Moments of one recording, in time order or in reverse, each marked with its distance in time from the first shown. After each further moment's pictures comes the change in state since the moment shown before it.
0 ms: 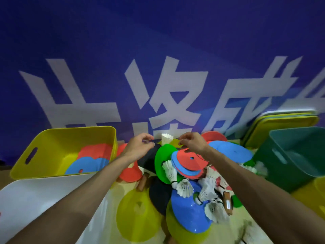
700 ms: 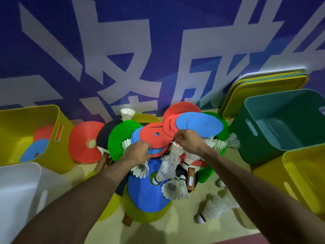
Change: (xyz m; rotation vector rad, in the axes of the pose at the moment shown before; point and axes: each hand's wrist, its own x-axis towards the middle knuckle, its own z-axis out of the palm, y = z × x) left_hand 0.022 -0.021 0.207 0.838 -0.407 0.040; right_hand -0.001 0.161 -0.088 -0.397 -0.076 -0.034
